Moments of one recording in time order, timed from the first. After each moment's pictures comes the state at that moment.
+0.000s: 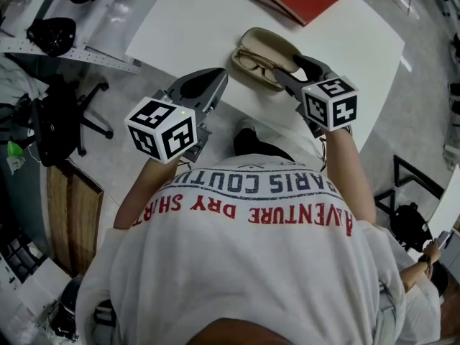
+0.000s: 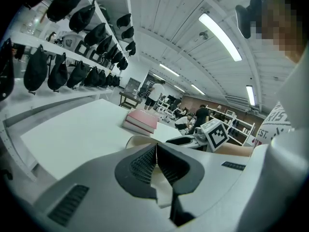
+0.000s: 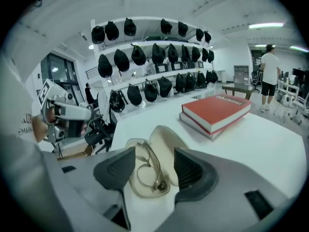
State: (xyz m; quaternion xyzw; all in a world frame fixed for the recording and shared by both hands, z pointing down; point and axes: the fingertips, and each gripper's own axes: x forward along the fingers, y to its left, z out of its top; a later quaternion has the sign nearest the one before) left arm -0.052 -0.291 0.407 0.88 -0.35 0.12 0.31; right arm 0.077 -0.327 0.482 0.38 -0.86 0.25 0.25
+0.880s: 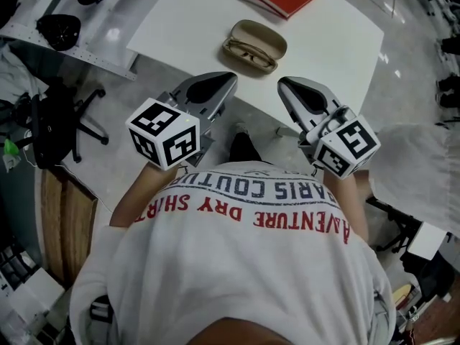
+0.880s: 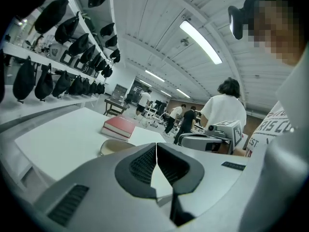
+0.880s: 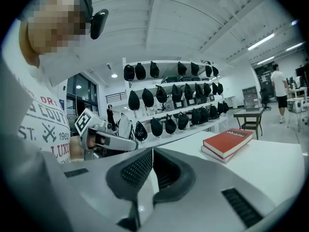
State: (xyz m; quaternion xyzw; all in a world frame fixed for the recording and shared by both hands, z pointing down) left arm -0.015 -0.209 0.349 0.92 -0.30 0.08 0.26; right arm 0.064 -0.198 0.339 0.34 -0.93 0.15 0.07
